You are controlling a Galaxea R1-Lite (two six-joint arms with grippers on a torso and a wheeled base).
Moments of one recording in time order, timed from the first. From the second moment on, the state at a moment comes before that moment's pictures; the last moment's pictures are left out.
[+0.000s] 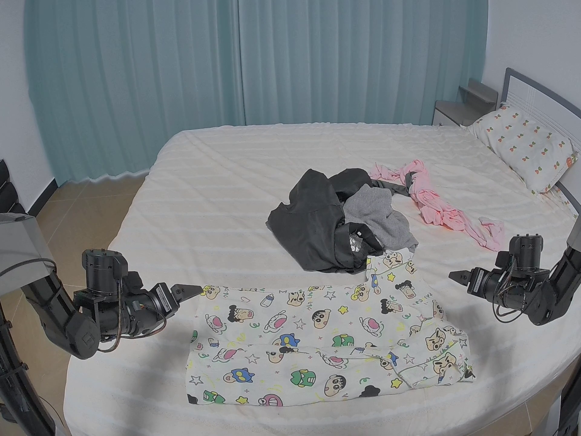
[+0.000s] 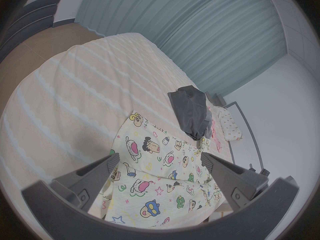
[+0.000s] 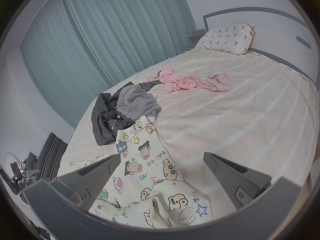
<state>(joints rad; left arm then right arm) -0.12 2.00 -0.44 -0.96 -0.33 -0.70 -0.04 2.03 -0.51 -0.93 0.10 0.35</state>
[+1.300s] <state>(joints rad) -0.12 2.00 -0.44 -0.96 -0.31 -0.70 0.00 2.03 -0.50 -0.93 0.10 0.35</state>
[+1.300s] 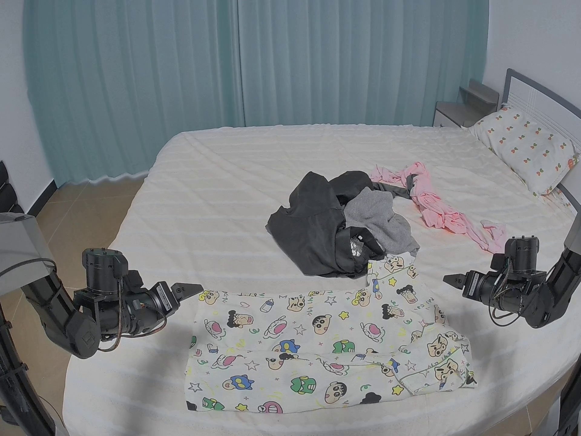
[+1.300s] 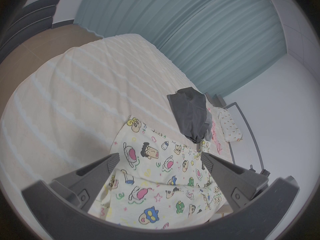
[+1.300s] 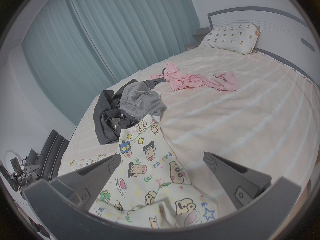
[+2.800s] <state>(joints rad) -0.13 2.50 -1.15 -0.53 -0.25 -0.29 0.10 2.04 -0.46 -0.94 0.10 0.36</state>
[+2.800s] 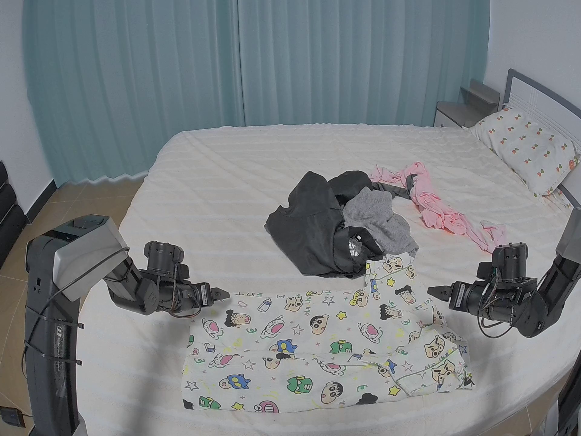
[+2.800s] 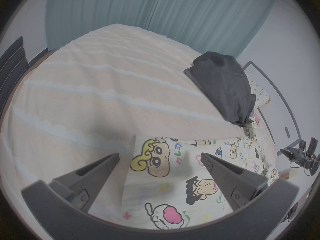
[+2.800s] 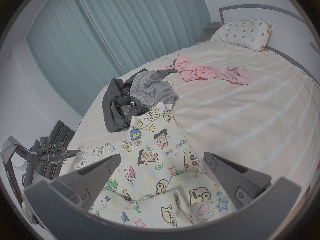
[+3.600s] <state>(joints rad) -0.16 2.52 -1.21 -0.59 -0.08 -0.40 0.10 2.31 -0.83 -0.81 0.10 0.42</state>
